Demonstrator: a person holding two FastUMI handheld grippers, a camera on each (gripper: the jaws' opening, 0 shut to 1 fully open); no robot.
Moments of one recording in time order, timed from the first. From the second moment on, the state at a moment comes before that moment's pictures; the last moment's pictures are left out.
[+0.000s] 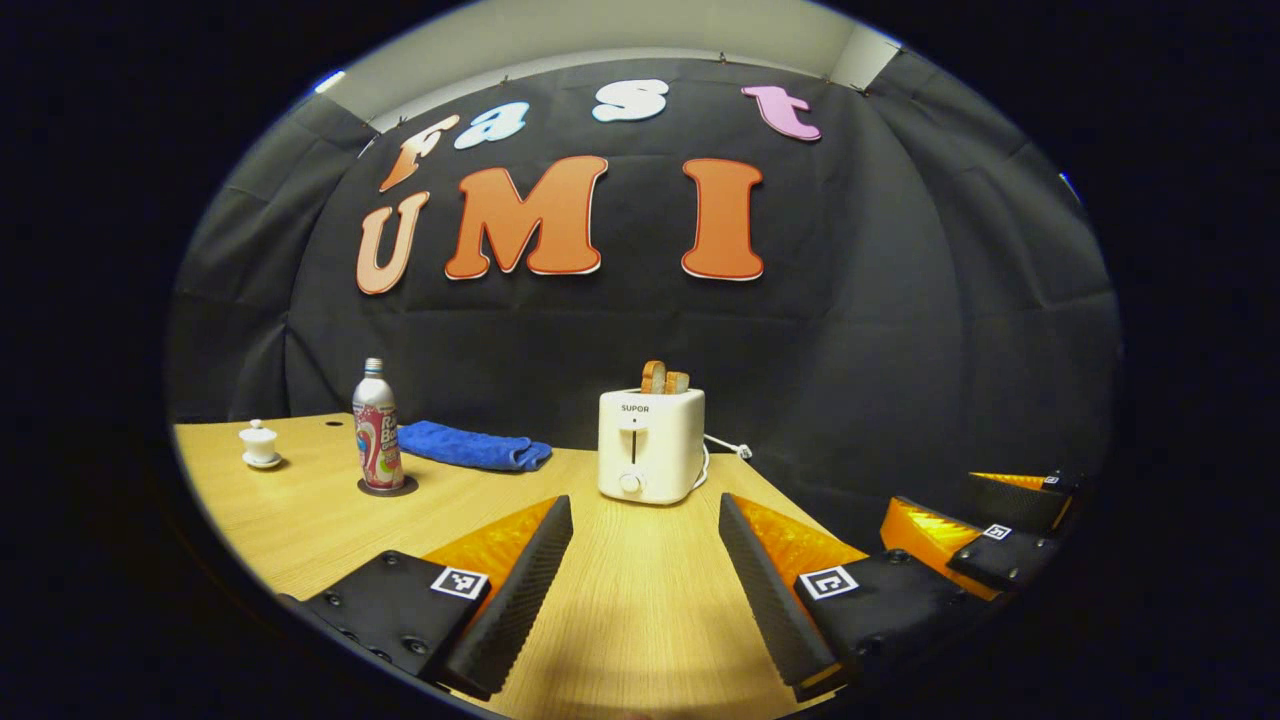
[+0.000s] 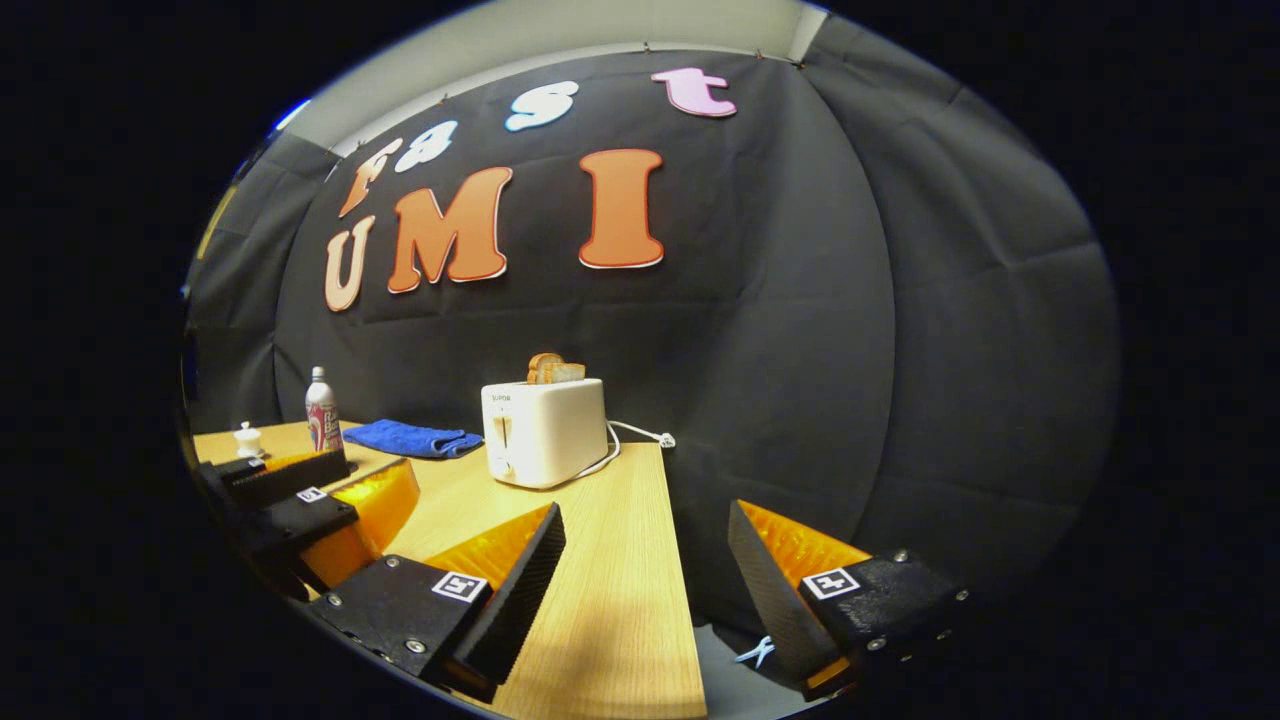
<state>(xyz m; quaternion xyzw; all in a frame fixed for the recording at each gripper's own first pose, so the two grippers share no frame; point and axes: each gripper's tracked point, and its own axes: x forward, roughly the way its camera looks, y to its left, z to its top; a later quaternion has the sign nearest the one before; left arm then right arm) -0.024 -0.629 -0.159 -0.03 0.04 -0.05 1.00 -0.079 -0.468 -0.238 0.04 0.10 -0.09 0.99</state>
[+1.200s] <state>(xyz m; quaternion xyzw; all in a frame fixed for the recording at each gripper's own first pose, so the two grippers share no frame) -0.034 -0.639 -0.176 -0.01 0.07 -0.06 1.00 -0.077 -0.470 -0.236 0.04 0.10 -0.09 0.99</state>
